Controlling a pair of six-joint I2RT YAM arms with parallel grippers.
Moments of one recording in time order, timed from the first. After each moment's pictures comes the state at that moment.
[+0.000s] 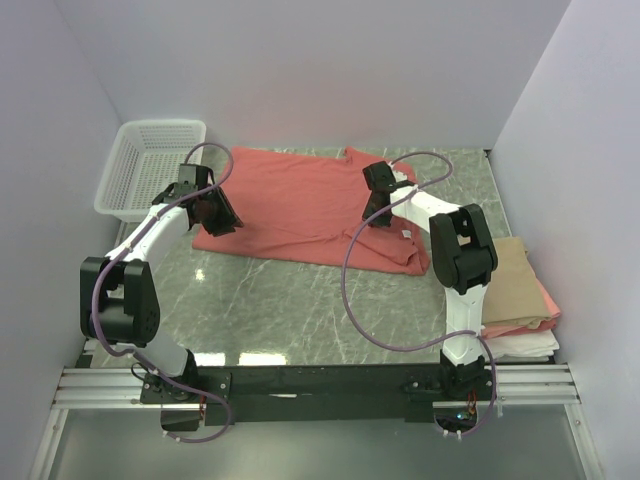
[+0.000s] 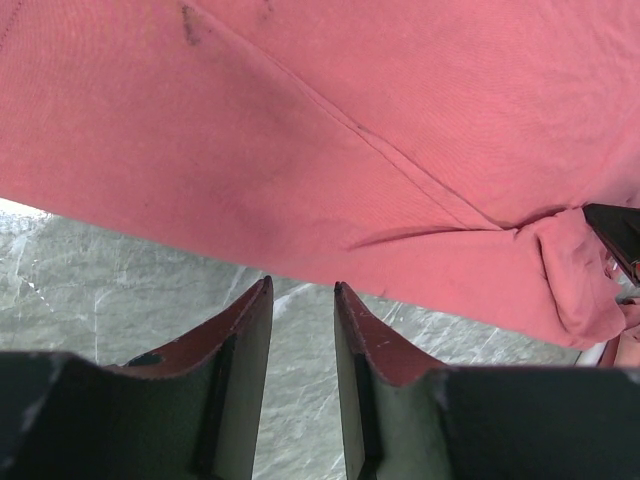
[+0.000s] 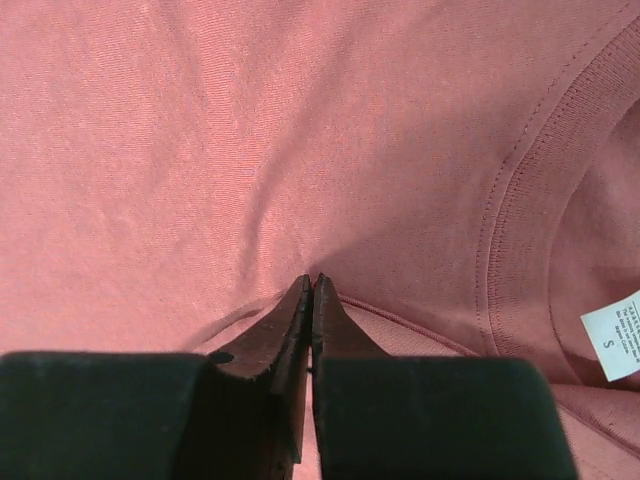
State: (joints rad) left arm -0.10 1.58 1.17 -0.52 0.19 -0.63; right arm 0.35 2.07 1.47 -0.48 0.22 0.70
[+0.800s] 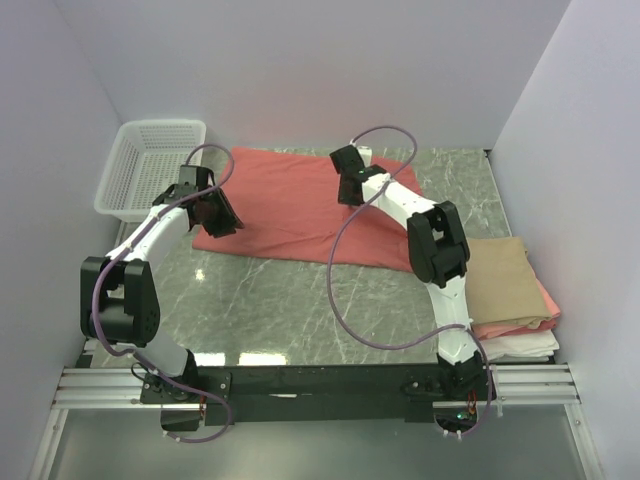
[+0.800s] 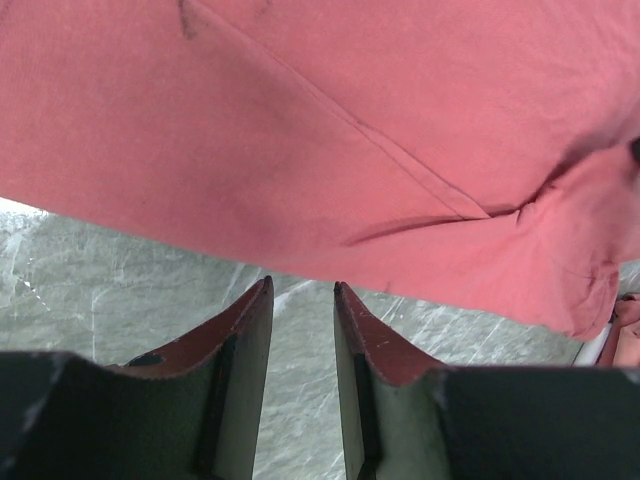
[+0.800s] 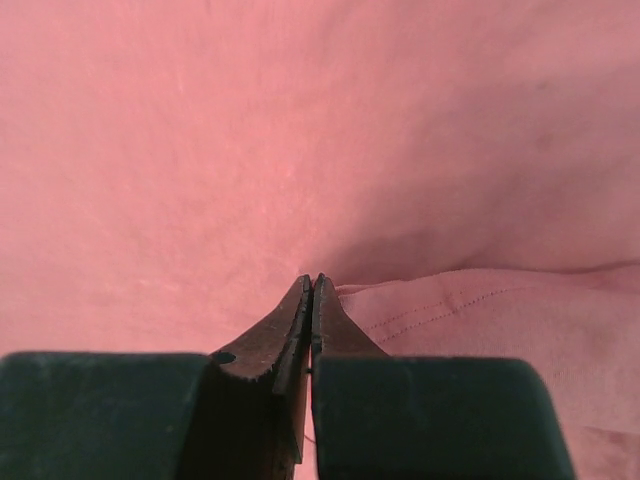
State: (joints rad) left arm -0.10 1.58 1.16 -0.52 0.19 -0.63; right arm 0.47 2.21 1.83 -0.55 0.35 0.52
